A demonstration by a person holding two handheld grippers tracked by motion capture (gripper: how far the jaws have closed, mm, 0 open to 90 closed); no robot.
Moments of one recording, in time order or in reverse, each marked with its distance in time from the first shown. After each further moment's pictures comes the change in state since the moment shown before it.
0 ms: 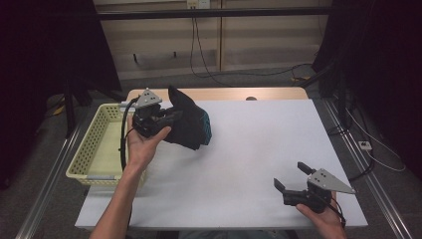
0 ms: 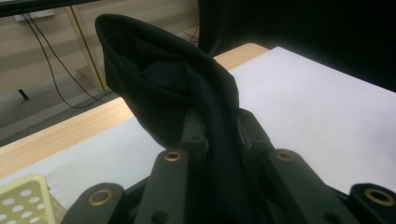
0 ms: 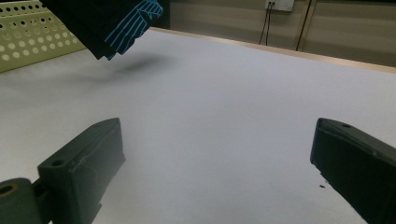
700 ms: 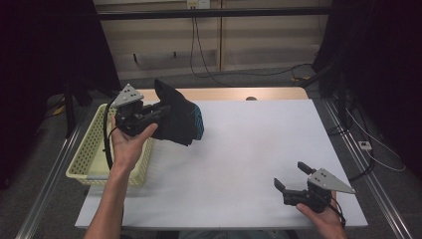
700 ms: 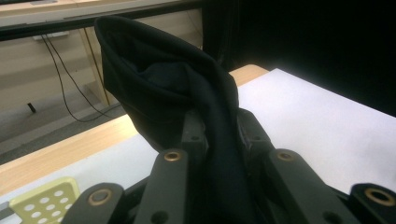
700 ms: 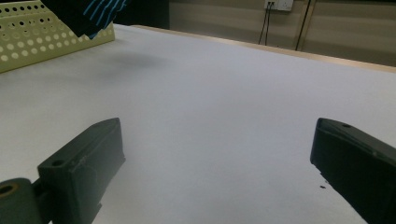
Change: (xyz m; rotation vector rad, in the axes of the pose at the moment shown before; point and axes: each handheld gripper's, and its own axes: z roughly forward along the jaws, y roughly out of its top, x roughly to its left) left arm 0.010 0.009 -0.037 -0.079 0.008 -0.015; right arm 0.000 0.000 0.000 0.000 -0.003 0.007
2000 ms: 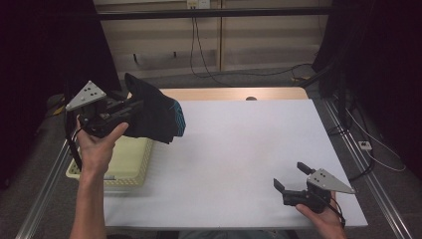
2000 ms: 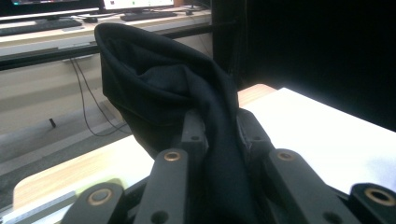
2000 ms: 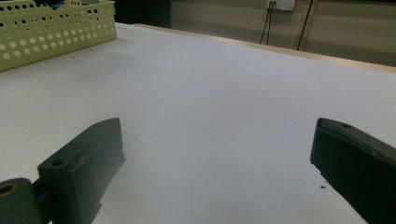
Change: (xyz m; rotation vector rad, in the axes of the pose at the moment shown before) left arm 0.024 0.007 -0.062 -0.079 0.042 0.004; right arm 0.001 0.000 0.000 0.004 0.007 -0.009
